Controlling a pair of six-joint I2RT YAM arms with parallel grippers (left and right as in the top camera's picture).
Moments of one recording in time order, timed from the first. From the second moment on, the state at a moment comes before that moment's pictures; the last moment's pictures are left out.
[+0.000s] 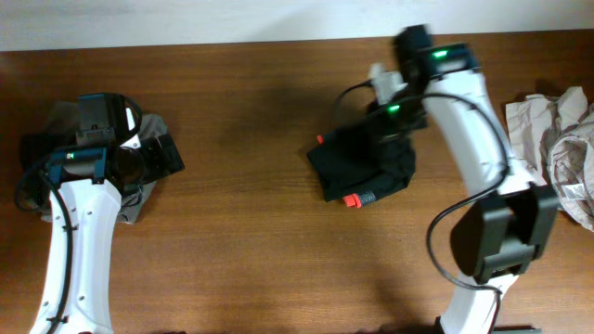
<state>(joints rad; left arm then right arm) 0.10 1.45 1.33 -1.02 -0.02 -0.26 0.20 2.00 1.90 -1.34 -0.21 -0.07</state>
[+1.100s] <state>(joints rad) 0.10 1.45 1.33 -0.93 -0.05 -0.26 -0.10 2.00 1.83 -1.29 -0.33 0.01</state>
